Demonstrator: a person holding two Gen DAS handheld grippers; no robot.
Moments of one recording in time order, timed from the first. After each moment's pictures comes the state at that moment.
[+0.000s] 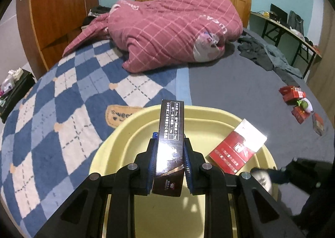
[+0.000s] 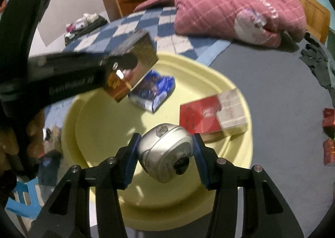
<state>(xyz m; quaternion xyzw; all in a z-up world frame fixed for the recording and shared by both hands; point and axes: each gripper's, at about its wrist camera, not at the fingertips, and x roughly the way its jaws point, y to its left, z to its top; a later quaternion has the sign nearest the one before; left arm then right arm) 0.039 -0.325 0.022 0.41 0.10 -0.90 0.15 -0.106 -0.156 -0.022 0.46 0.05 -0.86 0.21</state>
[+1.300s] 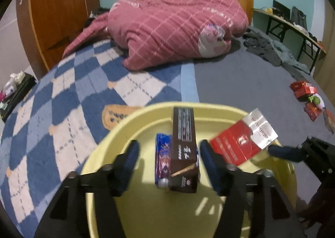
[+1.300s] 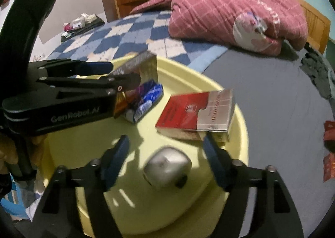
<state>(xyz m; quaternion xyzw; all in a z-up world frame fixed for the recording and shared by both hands) 0.021 -0.324 -0.008 0.39 0.08 -0.90 0.17 -0.134 -0.151 -0.034 0.42 0.07 -0.88 0.20</state>
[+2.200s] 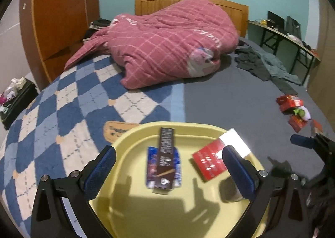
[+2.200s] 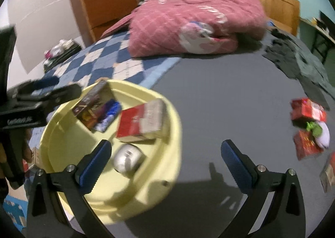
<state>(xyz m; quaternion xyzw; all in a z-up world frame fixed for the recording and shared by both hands) 0.048 -0.294 0.040 0.36 0.08 -0.92 0.15 -0.117 -0.062 0.003 0.40 -0.01 -0.91 0.12</state>
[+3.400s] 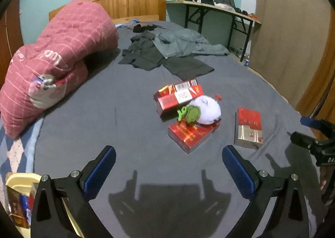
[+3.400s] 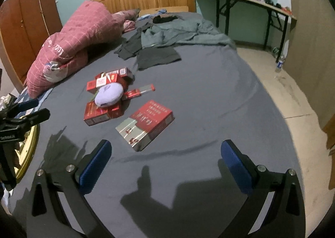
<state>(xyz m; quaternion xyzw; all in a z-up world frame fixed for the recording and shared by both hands) -0.108 -0.043 0.054 0.40 0.01 -0.92 -0.06 0.002 0.281 0.011 0.39 -0.11 -0.91 -0.12</state>
